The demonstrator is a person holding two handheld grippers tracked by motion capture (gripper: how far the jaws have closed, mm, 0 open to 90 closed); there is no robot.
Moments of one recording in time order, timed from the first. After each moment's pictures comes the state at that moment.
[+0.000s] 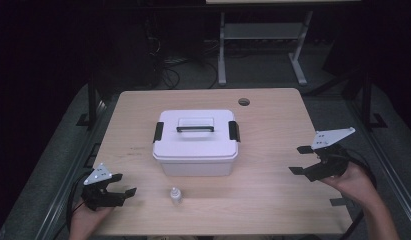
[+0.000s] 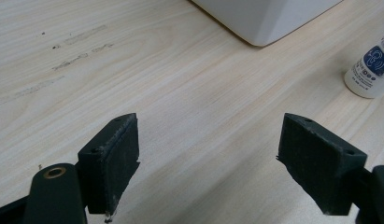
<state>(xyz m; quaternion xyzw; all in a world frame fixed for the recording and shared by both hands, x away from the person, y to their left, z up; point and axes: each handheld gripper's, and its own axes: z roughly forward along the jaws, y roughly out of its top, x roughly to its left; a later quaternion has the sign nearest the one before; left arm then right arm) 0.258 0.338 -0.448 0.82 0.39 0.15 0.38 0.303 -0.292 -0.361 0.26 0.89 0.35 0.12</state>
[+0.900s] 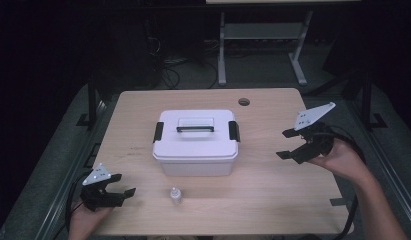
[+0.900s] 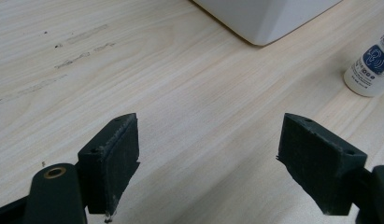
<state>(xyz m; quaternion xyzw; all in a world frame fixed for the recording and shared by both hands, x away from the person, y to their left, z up) 0.257 0.339 -0.448 0.82 0.39 0.15 0.38 0.335 -0.250 -0.314 0.20 0.92 0.33 0.11</state>
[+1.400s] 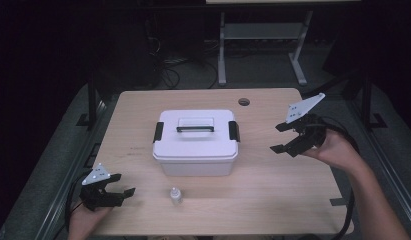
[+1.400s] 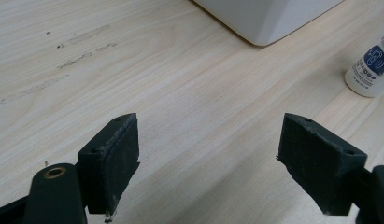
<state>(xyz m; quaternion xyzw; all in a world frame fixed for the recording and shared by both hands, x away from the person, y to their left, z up) 0.257 0.341 -0.448 0.82 0.39 0.15 0.38 0.349 -0.231 -0.299 0.18 0.93 0.32 0.11</state>
